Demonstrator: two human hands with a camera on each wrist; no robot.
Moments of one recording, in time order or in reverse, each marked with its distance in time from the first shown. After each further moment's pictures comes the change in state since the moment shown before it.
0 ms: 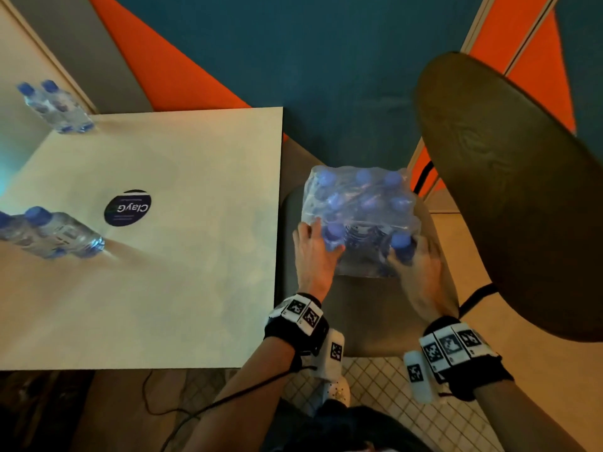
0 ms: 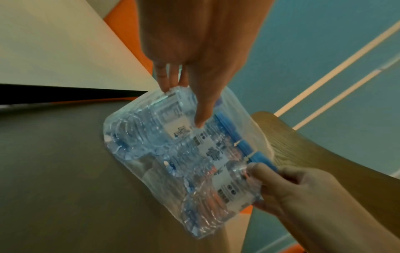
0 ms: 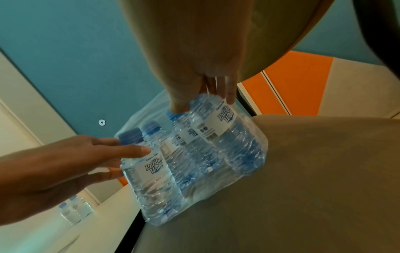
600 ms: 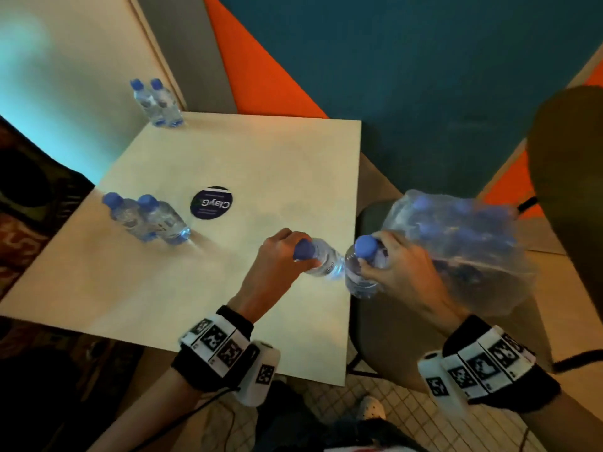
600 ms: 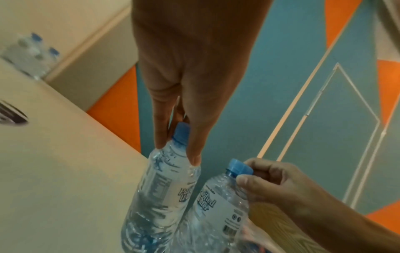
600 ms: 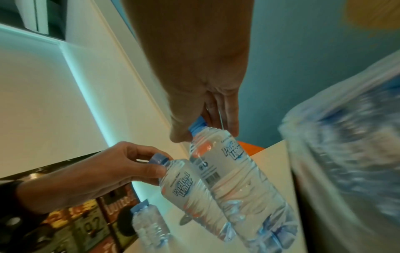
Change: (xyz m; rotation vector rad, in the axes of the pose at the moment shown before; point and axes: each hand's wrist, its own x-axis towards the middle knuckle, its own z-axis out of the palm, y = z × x) left_hand 0.002 -0.089 -0.217 0.055 -0.037 0.149; right_hand -0.035 -0.182 0.071 -0.239 -0.257 -0.671
